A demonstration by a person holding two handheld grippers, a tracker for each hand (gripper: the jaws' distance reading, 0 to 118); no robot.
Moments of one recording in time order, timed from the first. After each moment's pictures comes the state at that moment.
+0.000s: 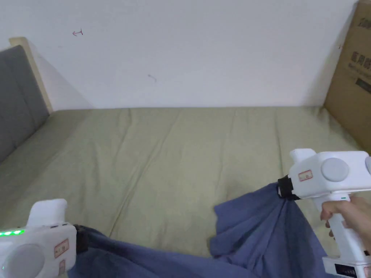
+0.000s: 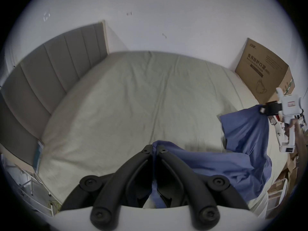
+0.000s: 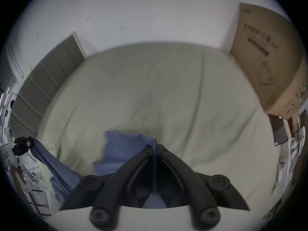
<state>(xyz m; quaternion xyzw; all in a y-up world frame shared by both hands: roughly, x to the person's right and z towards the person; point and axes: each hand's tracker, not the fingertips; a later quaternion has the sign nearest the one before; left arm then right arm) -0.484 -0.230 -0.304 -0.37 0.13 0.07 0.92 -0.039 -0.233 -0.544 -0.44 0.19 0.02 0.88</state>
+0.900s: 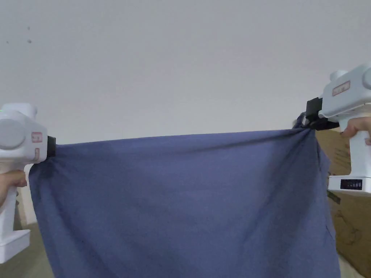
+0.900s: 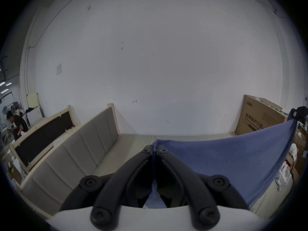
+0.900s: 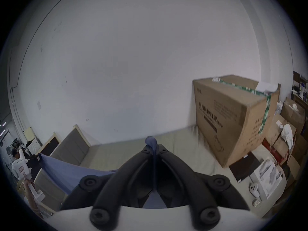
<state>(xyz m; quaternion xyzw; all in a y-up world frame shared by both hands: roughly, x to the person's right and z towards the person) -0.499 0.090 -0.424 -0.15 0.18 -0.01 0.97 0.042 0.129 -0.544 -0.18 0.10 -0.12 0.97</state>
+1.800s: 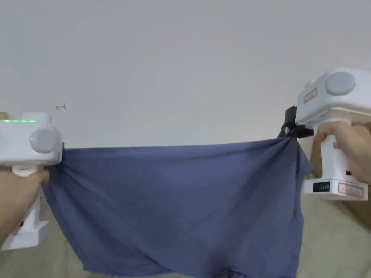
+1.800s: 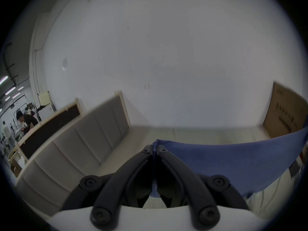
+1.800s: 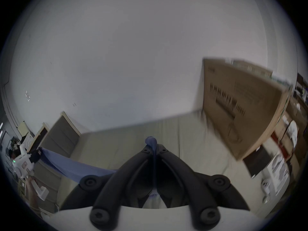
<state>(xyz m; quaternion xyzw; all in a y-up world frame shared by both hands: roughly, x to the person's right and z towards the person) -0.553 -0.094 -0.582 -0.26 0.25 -0.01 0.93 -0.043 -0.043 -0.693 -0.32 0.09 -0.09 0.94</state>
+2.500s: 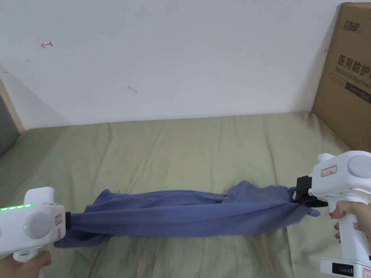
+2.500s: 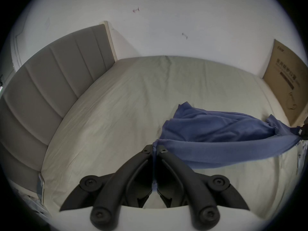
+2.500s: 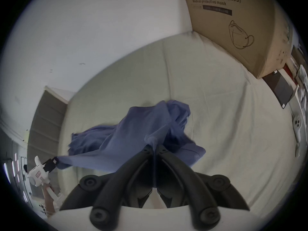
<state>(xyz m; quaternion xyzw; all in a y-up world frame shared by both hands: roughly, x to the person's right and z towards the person) -0.554 -0.287 -0.466 -0.38 0.19 0.05 0.90 -0.003 -0.255 -0.591 -0.47 0.10 -0.16 0.86</state>
